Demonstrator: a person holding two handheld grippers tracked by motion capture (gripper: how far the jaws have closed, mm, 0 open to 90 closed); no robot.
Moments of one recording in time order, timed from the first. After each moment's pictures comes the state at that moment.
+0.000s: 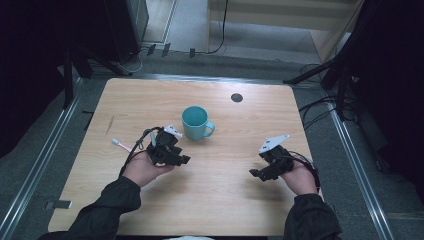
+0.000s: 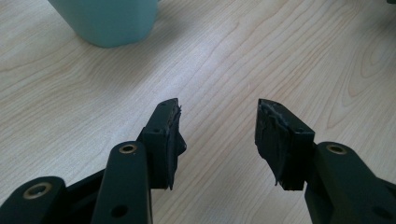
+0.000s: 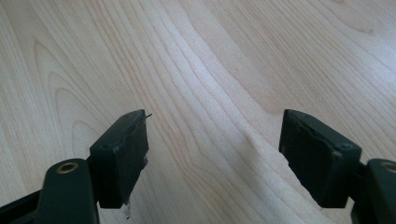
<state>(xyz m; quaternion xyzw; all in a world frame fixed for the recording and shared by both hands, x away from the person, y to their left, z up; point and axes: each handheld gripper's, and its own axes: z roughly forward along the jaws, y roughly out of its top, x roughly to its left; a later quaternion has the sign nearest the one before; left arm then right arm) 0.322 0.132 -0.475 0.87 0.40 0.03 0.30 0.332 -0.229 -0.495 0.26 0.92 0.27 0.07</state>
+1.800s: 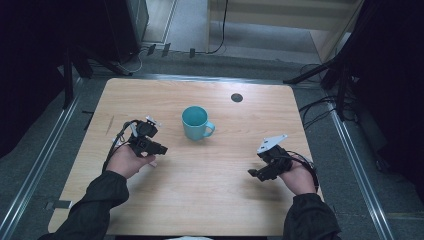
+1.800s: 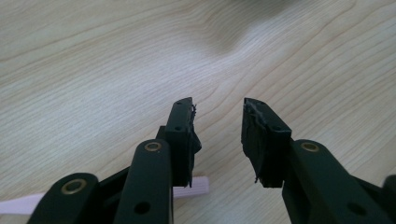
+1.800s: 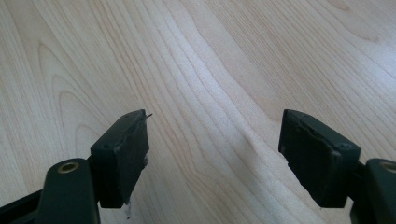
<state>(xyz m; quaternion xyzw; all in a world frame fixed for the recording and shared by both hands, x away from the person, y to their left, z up) 0.346 0.187 -0.480 0.83 0.51 0.03 0.23 0.331 -0.224 -0.494 0.25 0.93 0.27 0.07</state>
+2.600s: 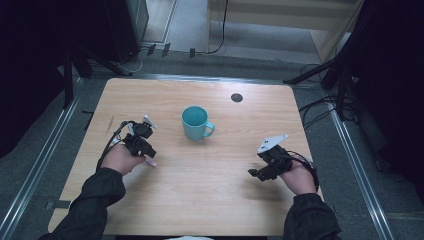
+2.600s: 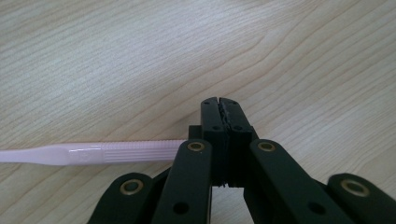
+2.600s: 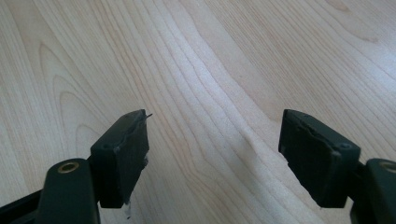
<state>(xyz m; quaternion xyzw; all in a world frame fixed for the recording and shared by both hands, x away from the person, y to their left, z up) 0.357 0.202 -0.493 0.83 0.54 -0.02 0.14 0.331 -0.224 -0.494 0.25 0.93 0.27 0.07</state>
